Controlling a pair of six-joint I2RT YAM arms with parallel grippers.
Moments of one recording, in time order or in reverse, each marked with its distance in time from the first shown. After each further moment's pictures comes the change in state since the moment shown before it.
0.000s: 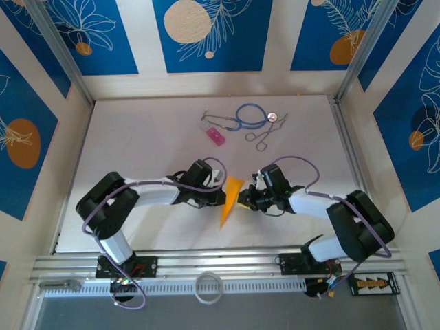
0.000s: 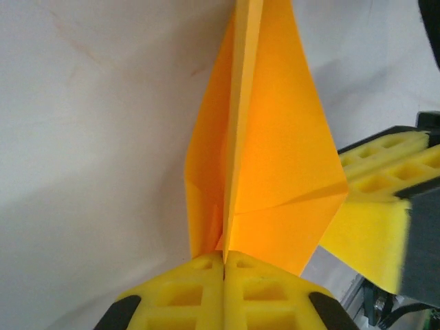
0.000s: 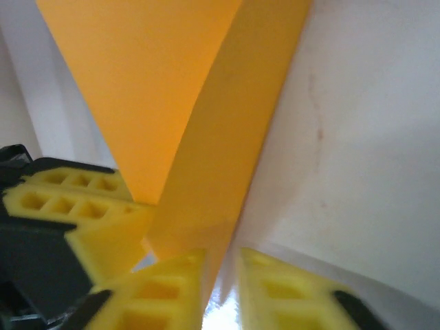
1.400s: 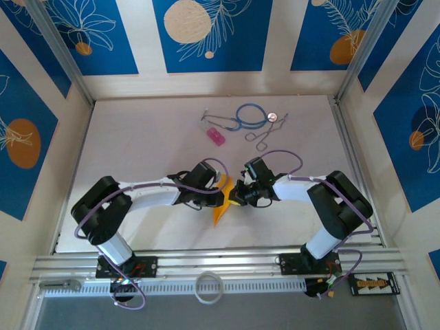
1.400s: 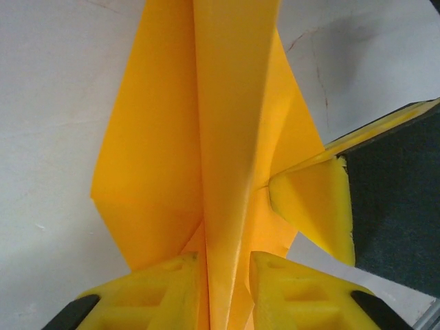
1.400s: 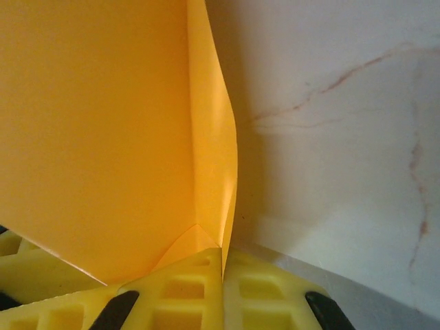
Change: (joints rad) left arm -0.053 -0.030 0.053 -0.197 -0.205 0.071; right arm 0.071 0.243 0.209 -0.100 0.028 0.040
